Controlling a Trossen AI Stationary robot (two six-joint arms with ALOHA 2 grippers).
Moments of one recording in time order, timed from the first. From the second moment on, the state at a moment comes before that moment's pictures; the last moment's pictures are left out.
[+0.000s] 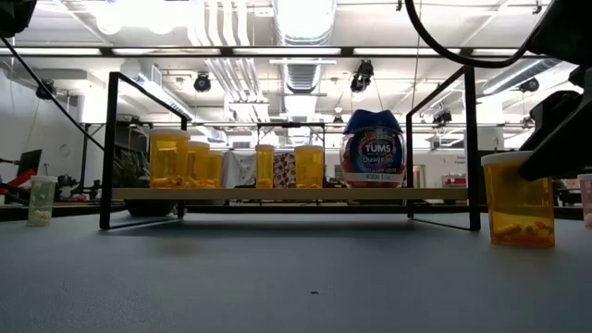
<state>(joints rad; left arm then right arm) -0.37 0.71 0.37 0.73 -0.46 0.83 0.82 1.61 0.69 -0.18 0.79 0.99</state>
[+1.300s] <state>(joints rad) -0.37 0.72 0.37 0.73 -0.46 0.82 0.51 1.60 1.39 -0.55 0.54 0.49</state>
